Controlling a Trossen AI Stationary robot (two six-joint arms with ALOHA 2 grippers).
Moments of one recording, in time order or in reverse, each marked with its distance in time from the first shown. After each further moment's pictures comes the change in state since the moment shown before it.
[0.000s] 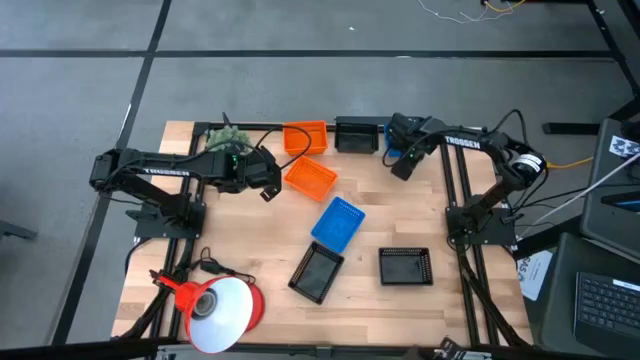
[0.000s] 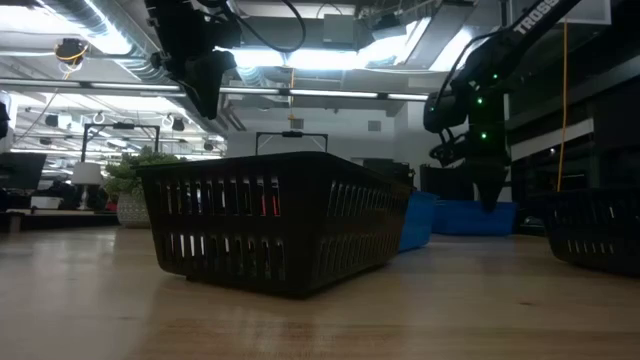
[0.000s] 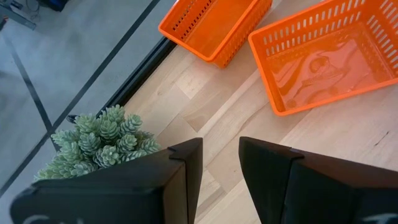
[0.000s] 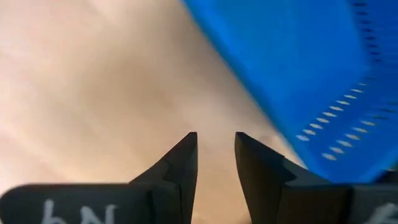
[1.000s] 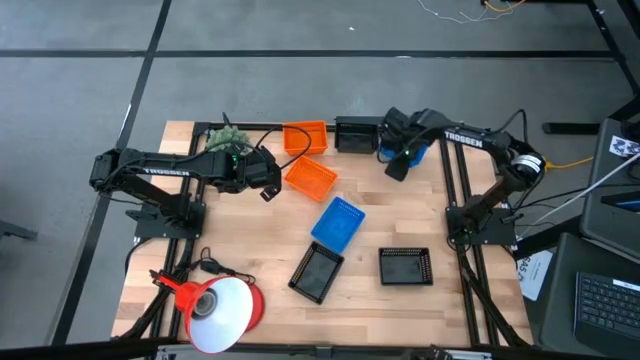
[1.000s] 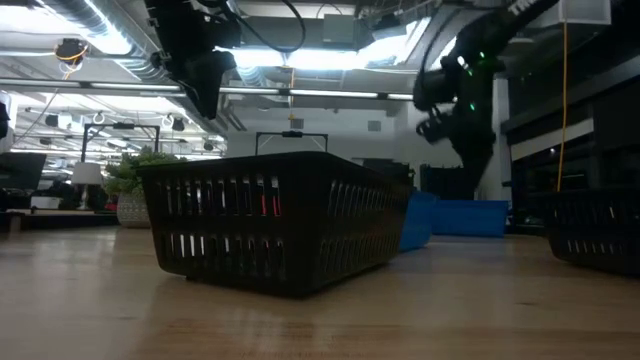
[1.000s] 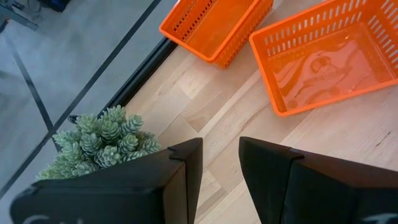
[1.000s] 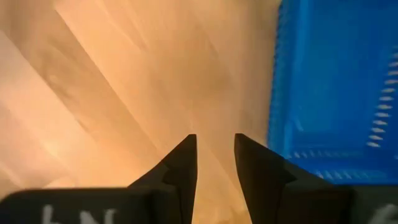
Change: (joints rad) left arm 0.000 0.000 0.000 0.000 -0.004 0.002; right arm 0.059 -0.001 0.149 -0.164 -0.235 -0.024
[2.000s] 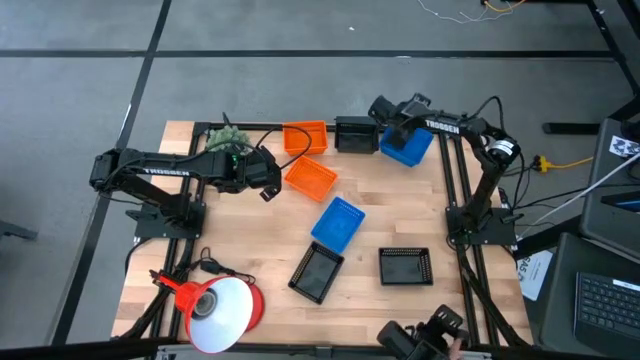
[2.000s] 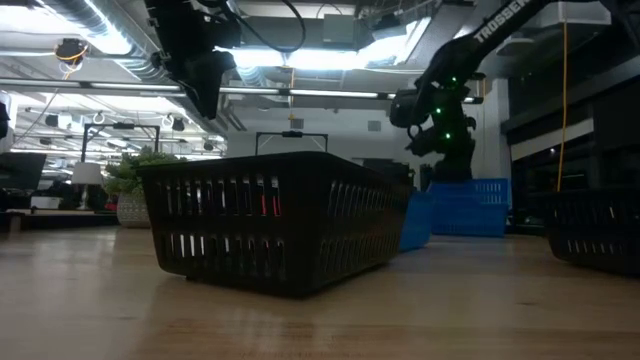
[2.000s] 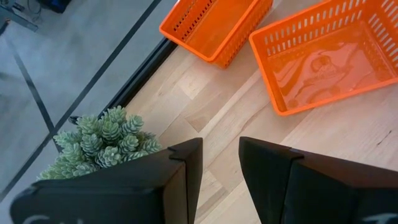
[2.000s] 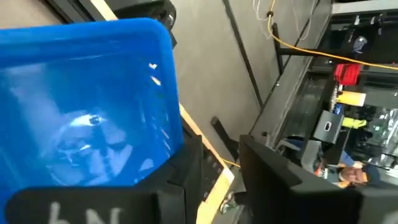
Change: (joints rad) left arm 0.001 0.000 0.000 -0.001 0.000 0.008; right arm -0.061 0.221 0.164 0.146 0.864 0.006
